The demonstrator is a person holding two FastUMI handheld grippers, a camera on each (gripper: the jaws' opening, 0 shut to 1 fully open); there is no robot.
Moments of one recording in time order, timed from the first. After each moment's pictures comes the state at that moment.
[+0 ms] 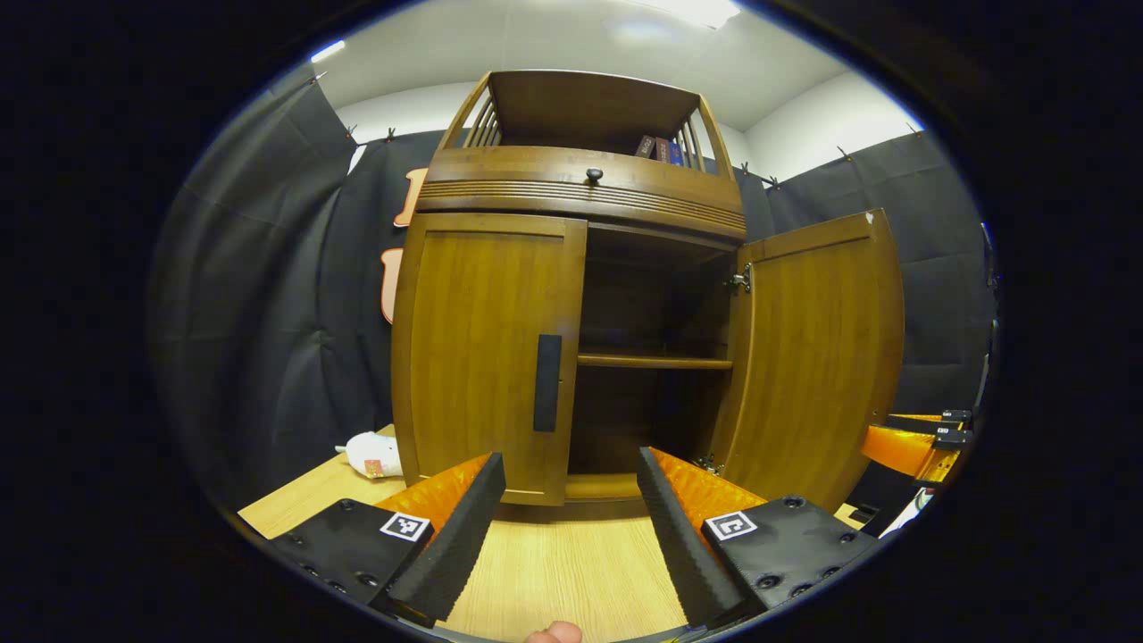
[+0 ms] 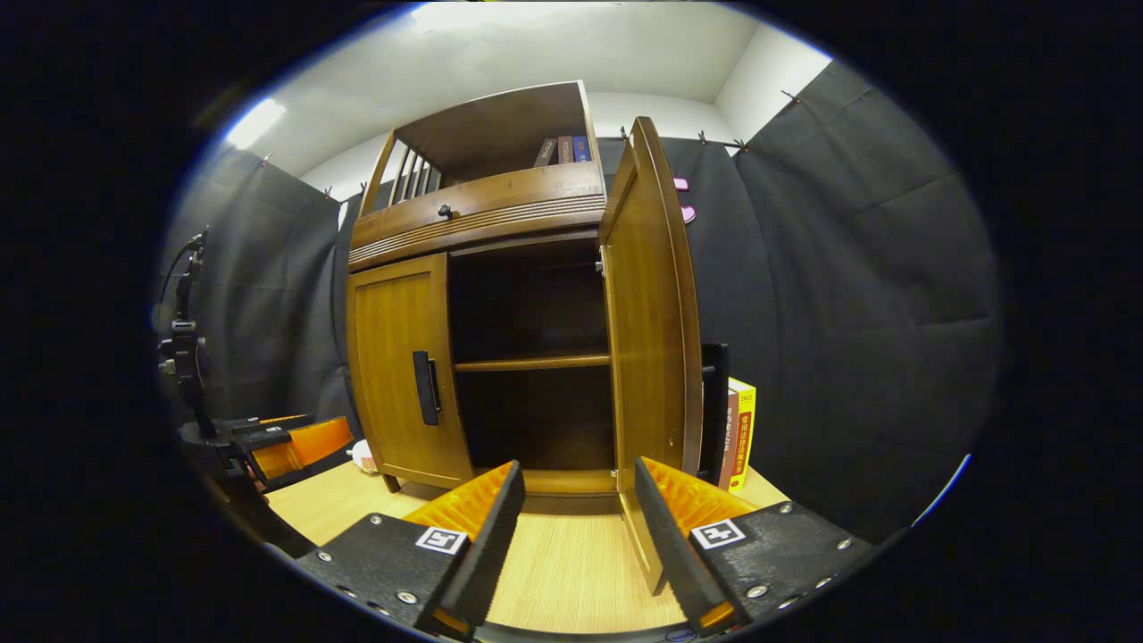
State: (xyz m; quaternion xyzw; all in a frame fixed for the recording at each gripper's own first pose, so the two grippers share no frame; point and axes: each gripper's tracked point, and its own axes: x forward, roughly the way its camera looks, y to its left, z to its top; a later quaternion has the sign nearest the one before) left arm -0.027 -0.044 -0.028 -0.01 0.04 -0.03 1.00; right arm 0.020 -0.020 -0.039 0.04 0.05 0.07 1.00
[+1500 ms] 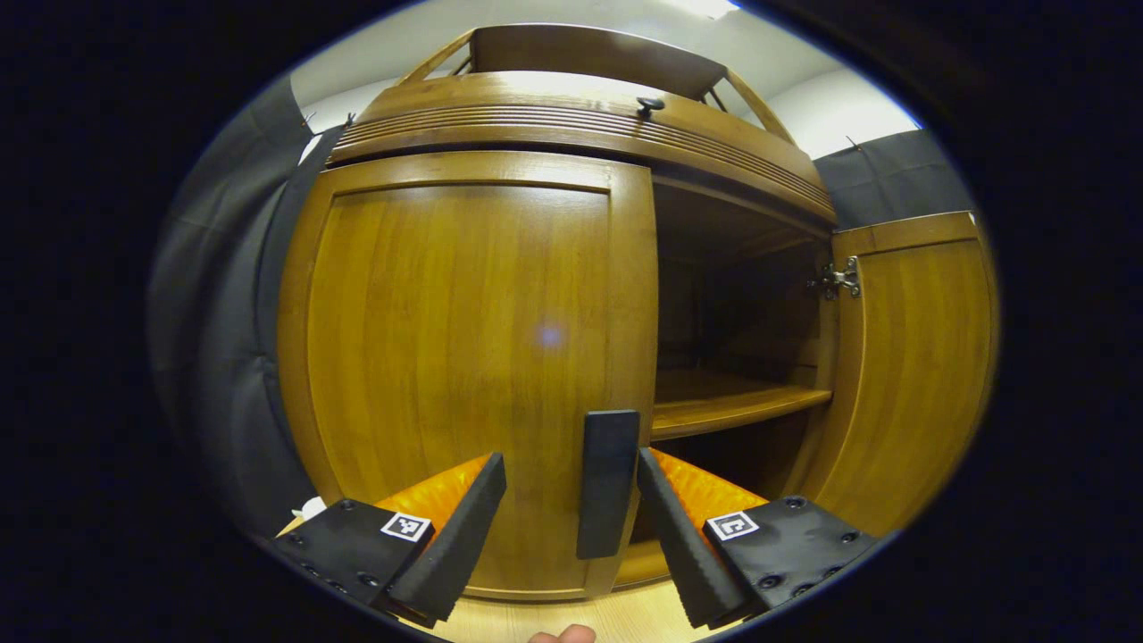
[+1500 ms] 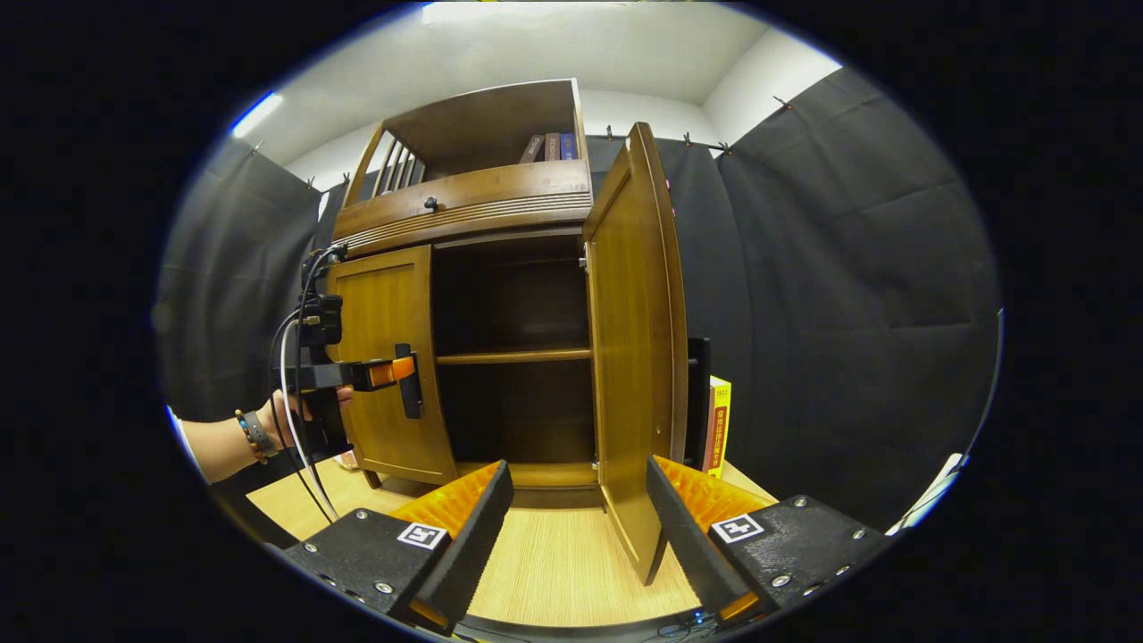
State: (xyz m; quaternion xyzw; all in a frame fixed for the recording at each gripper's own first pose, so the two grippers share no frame) left arm 0.197 -0.018 -0.030 0.02 0.04 -0.09 1.00; right arm 0.006 -0.023 -0.039 0.03 0.06 0.02 1.00
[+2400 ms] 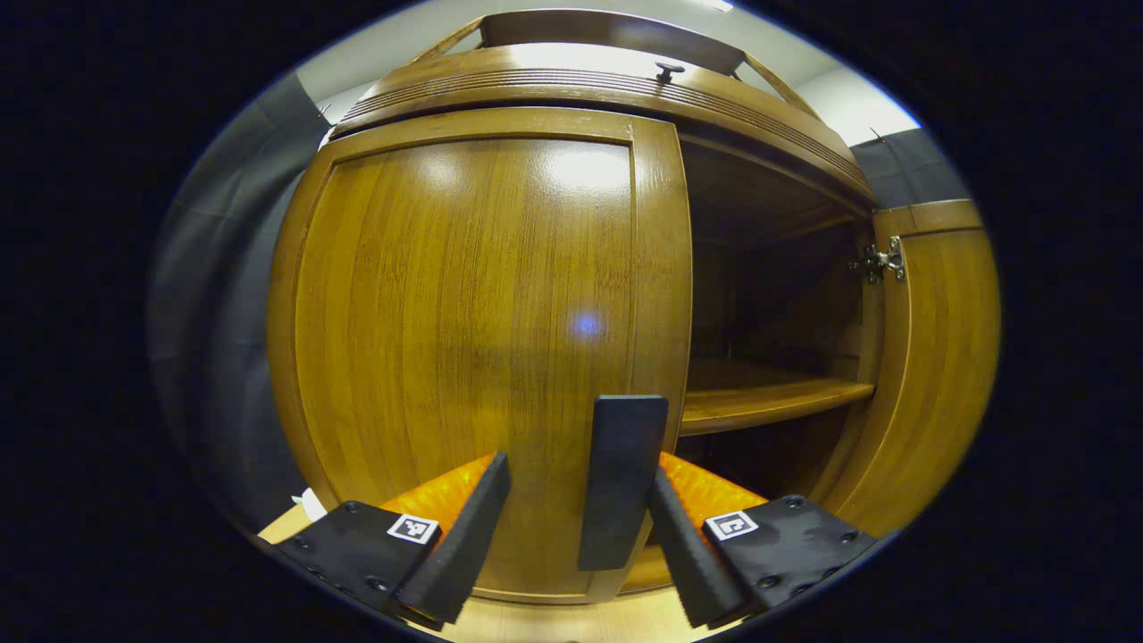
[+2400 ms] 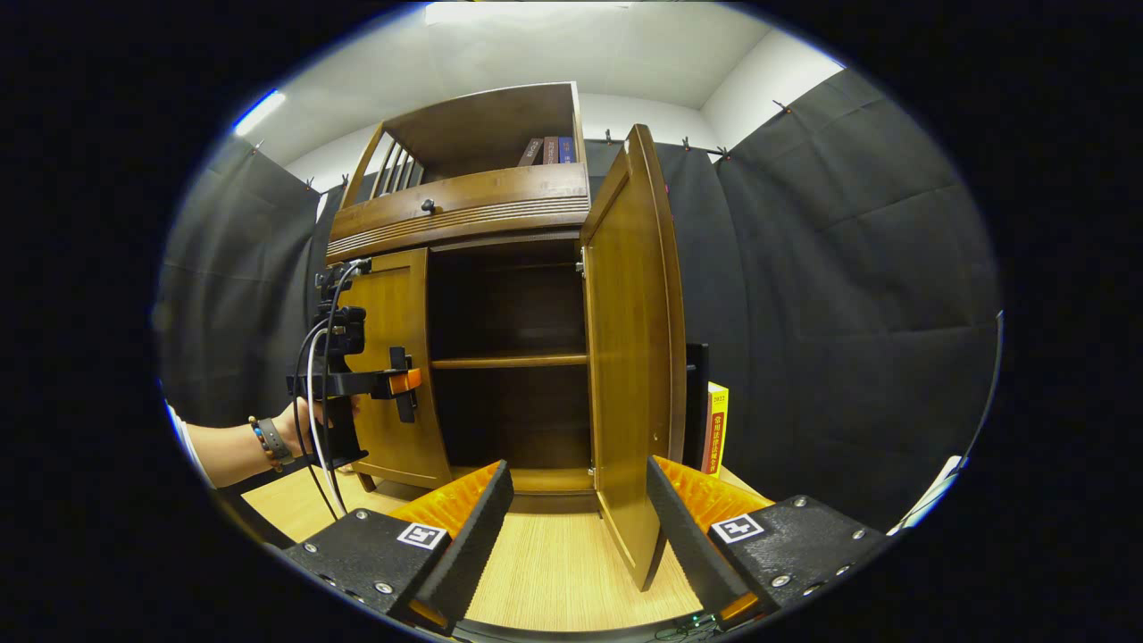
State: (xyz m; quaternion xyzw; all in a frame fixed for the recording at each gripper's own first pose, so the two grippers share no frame) left arm 0.225 -0.022 -0.052 0.00 0.06 -0.04 1.00; right arm 0.009 -0.021 -0.040 0.02 0.06 0.02 1.00
